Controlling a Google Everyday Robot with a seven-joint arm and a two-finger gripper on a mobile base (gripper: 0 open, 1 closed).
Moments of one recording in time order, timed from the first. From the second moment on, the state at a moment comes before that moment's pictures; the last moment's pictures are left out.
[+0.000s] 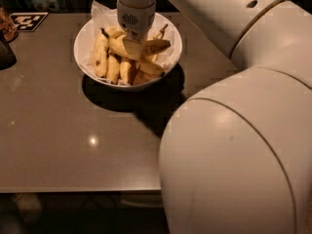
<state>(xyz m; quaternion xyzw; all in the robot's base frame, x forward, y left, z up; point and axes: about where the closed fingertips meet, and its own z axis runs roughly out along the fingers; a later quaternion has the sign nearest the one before) 0.643 0.044 0.913 -0.60 0.79 0.00 0.08</state>
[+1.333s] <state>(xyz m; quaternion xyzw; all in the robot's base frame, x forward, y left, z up) 0.600 0.063 1.049 -0.64 0.74 0.05 0.22</state>
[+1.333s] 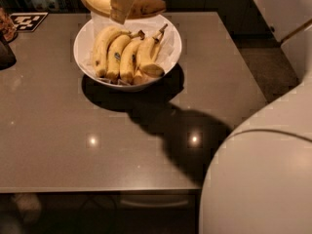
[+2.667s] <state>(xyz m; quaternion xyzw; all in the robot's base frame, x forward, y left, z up) 0.542 0.024 1.024 -0.55 0.81 0.10 0.20</state>
